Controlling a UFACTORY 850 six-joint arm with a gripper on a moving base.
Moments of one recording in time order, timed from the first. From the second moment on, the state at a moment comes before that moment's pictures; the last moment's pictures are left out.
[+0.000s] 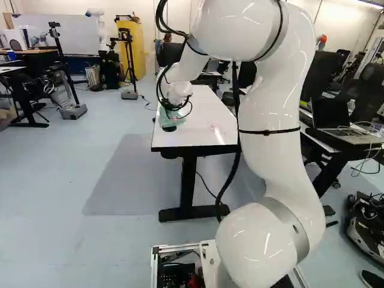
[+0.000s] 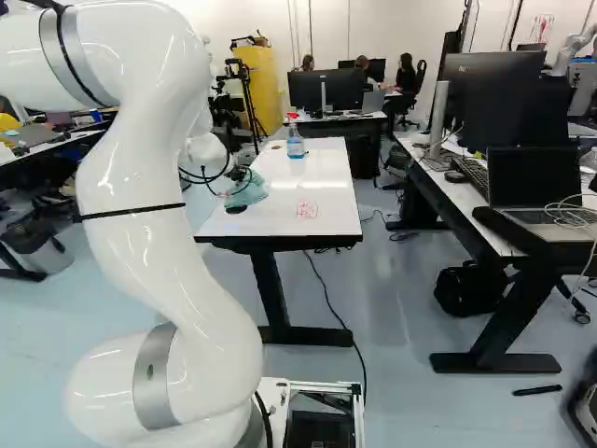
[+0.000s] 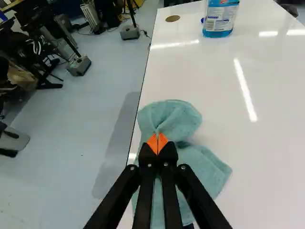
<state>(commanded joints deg) 16.9 -26.6 -66.1 15.9 12.6 0.0</state>
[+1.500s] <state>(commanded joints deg) 15.4 -27.8 -67.7 15.9 0.7 0.0</state>
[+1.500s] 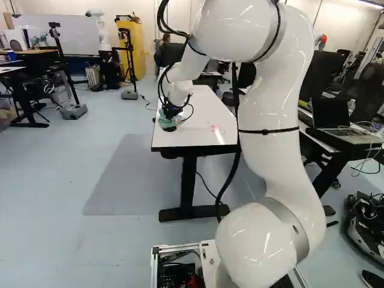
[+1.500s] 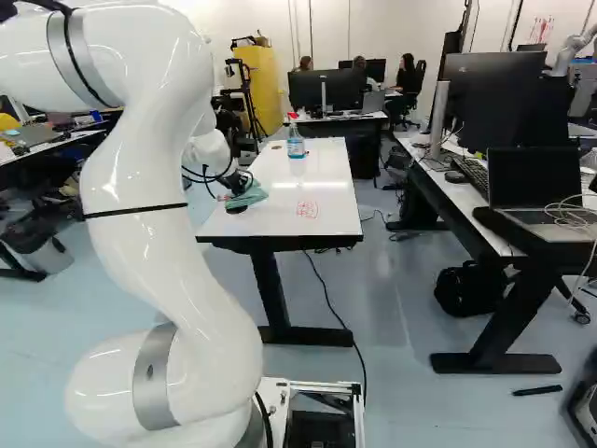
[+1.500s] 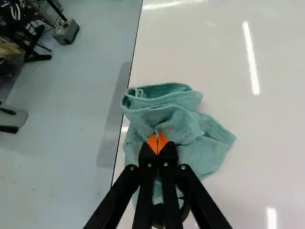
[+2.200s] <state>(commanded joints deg) 12.3 -32.2 -73.6 15.9 0.7 0.0</state>
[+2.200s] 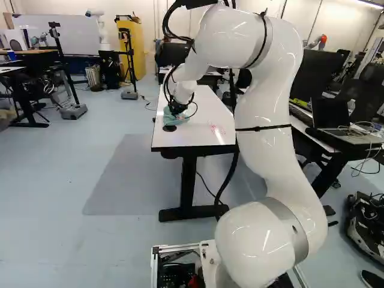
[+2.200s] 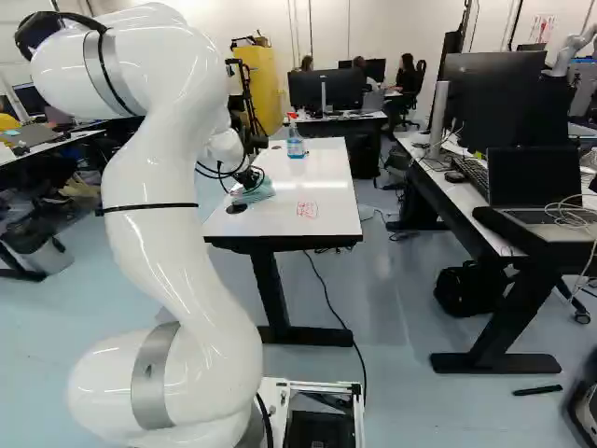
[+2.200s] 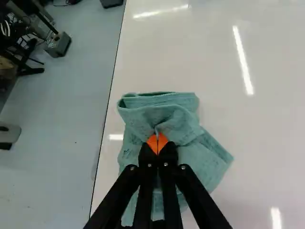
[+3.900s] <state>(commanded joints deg) 18.0 -31.7 -72.9 15.9 0.7 0.0</state>
